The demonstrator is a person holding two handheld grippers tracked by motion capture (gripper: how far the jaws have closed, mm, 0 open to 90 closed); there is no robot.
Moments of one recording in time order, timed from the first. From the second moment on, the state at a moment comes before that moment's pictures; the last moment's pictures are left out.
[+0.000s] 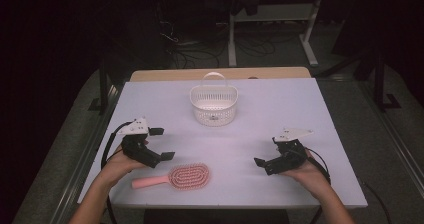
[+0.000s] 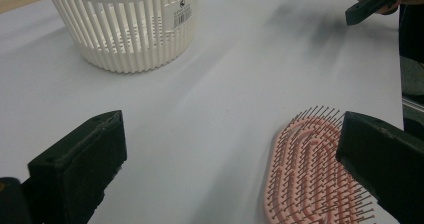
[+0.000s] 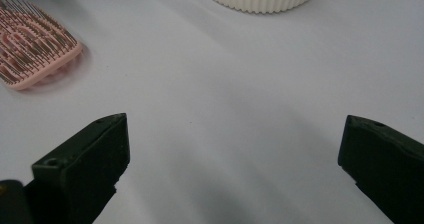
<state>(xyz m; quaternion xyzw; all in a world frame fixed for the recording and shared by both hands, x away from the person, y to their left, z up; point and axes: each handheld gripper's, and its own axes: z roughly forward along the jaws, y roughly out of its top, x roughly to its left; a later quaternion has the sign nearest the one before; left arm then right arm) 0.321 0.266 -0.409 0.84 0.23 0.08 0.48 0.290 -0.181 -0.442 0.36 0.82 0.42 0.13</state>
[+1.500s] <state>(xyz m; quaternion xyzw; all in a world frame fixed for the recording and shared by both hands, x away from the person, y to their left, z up) 0.295 0.300 -0.402 0.86 0.20 0.07 0.46 0.288 -0.183 -0.442 0.36 0.82 0.42 0.14</state>
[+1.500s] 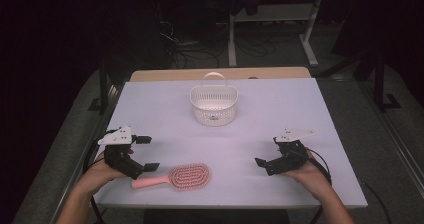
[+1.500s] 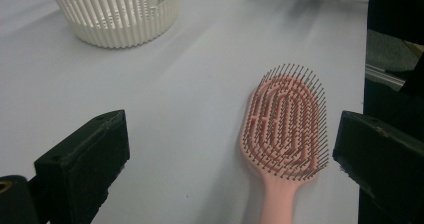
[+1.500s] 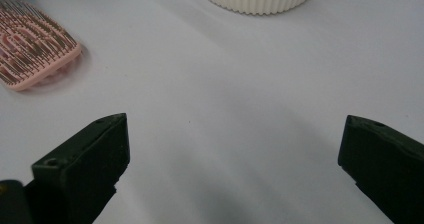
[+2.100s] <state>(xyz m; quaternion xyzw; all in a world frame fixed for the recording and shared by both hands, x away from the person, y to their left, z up) 0.292 0.290 -0.408 0.89 0.18 0.06 0.42 0.289 -0.183 -0.442 0.36 0.82 0.42 0.13</state>
